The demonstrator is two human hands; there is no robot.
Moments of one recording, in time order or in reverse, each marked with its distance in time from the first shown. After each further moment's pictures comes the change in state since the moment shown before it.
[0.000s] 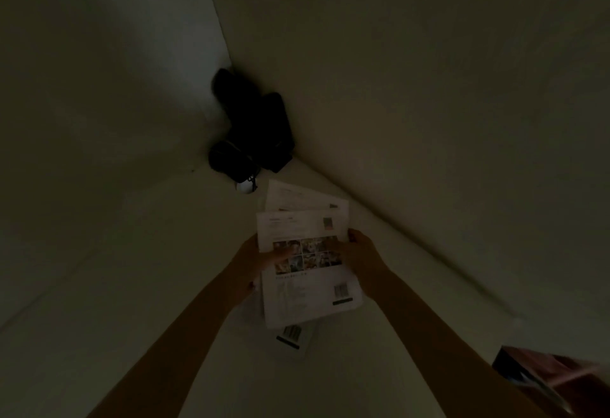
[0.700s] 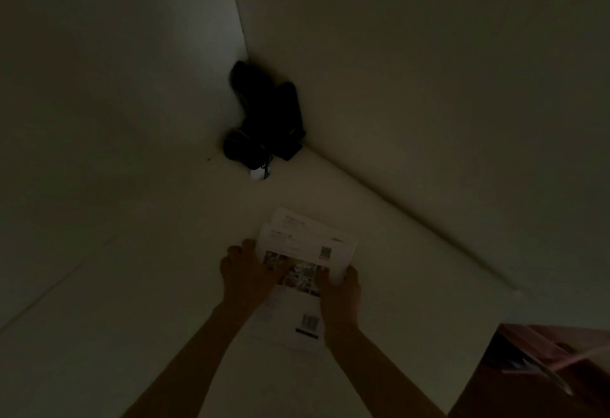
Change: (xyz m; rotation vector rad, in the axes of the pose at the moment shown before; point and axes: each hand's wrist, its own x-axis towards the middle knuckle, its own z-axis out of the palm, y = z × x) left_hand -0.034 -0.051 -0.018 0.877 0.464 0.050; right_hand -0.083 0.074 0.072 -0.042 0.399 0.006
